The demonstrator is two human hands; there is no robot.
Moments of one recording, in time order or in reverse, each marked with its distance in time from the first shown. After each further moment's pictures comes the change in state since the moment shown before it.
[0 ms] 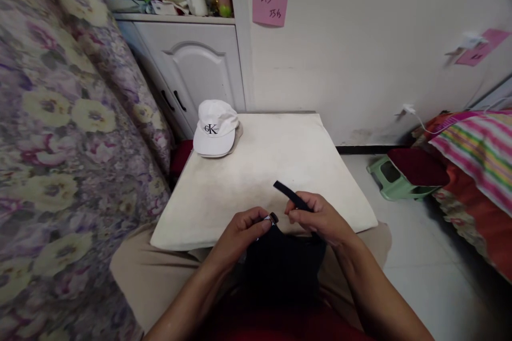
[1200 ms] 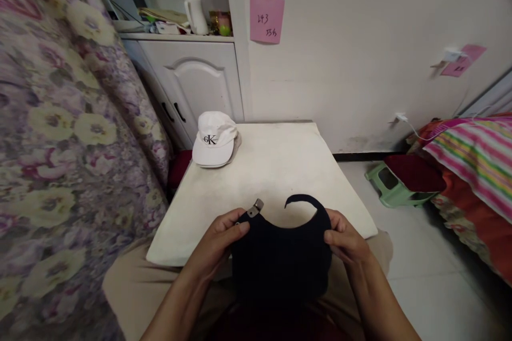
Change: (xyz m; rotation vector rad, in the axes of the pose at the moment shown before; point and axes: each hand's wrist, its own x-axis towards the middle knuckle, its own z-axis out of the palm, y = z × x) left_hand -0.008 0.014 -0.028 -0.244 0.040 0.022; right_hand -0.030 0.019 -0.024 0.331 -0.009 -0.143
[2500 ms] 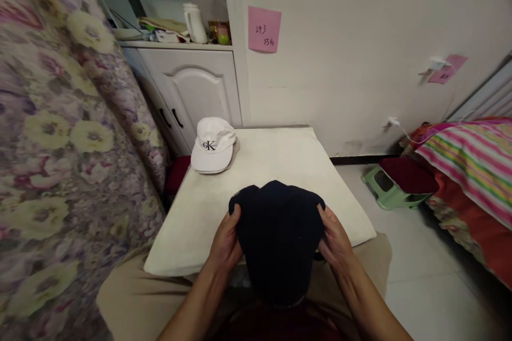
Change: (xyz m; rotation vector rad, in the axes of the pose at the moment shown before) left_hand 0.036 -0.024 0.000 -0.479 0.083 0.156; right_hand 0.027 0.025 0.015 0.154 0.416 -0.177
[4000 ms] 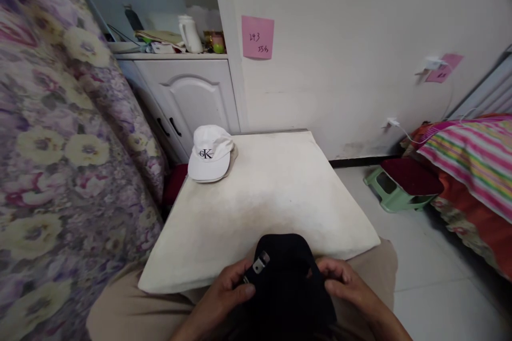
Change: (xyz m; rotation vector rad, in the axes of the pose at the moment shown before) left_hand -0.049 -0.007 -0.033 0.589 -0.329 -0.283; right_hand -0.051 0.011 -0.083 -0.501 -0.412 0.203
